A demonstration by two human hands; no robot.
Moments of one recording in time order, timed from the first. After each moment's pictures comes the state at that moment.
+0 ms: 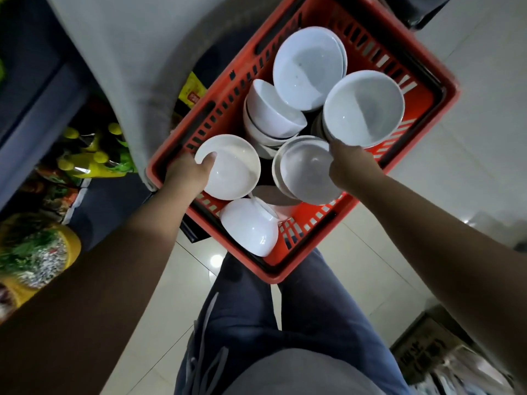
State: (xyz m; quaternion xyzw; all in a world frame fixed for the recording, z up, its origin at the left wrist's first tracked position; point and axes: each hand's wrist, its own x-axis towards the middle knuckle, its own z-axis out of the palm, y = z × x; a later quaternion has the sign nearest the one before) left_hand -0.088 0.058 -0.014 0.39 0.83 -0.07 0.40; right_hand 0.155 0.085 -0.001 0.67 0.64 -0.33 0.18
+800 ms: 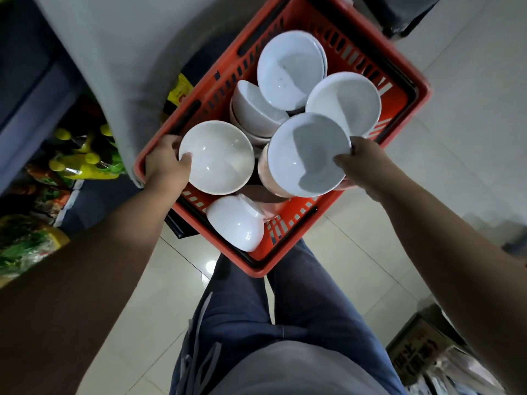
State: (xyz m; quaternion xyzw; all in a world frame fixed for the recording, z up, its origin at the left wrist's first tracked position) left_hand -0.088 0.053 -0.002 0.43 0.84 0.08 0.32; right_hand 0.189 0.081 0.037 0.74 0.43 -0.52 -0.02
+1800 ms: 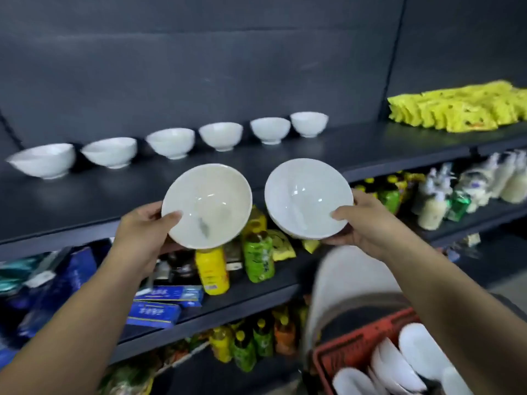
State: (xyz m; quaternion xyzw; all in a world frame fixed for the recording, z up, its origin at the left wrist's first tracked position) left_hand -0.337 -0.111 0.366 0.23 0.68 0.66 0.20; right_hand -0.097 0.043 0.383 0.36 0.58 -0.67 -0.31
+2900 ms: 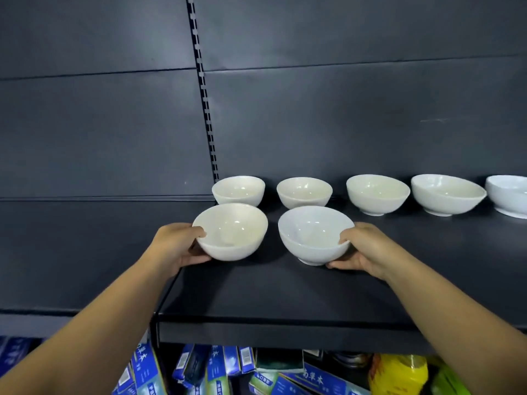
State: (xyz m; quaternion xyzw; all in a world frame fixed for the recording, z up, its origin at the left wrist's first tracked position) left_hand -0.705 -0.236 0.401 0.03 0.74 0.65 0.18; right_hand -0.541 -0.010 0.394 0.36 0.62 -0.68 -0.11
